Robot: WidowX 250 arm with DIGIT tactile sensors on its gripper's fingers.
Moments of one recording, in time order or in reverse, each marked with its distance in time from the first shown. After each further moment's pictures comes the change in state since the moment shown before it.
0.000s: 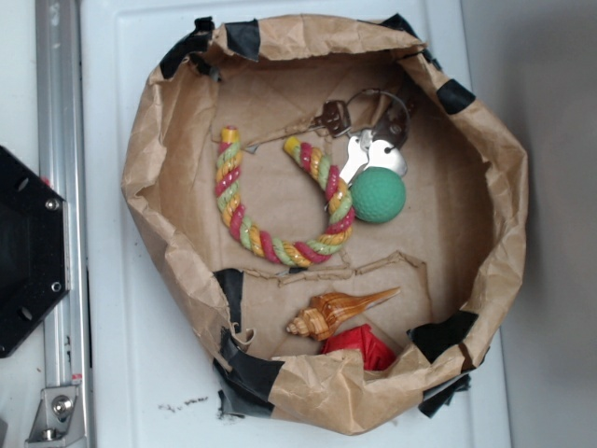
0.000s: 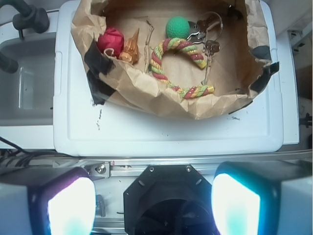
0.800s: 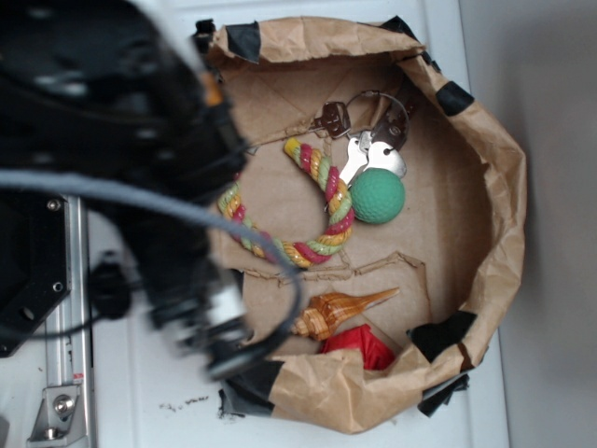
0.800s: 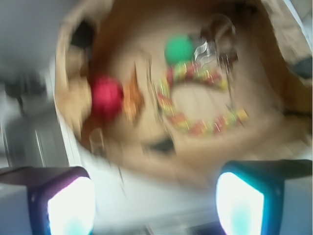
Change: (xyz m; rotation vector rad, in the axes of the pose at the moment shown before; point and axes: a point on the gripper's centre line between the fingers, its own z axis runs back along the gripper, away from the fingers) arm 0.092 0.015 -0.062 -0.177 -0.077 0.425
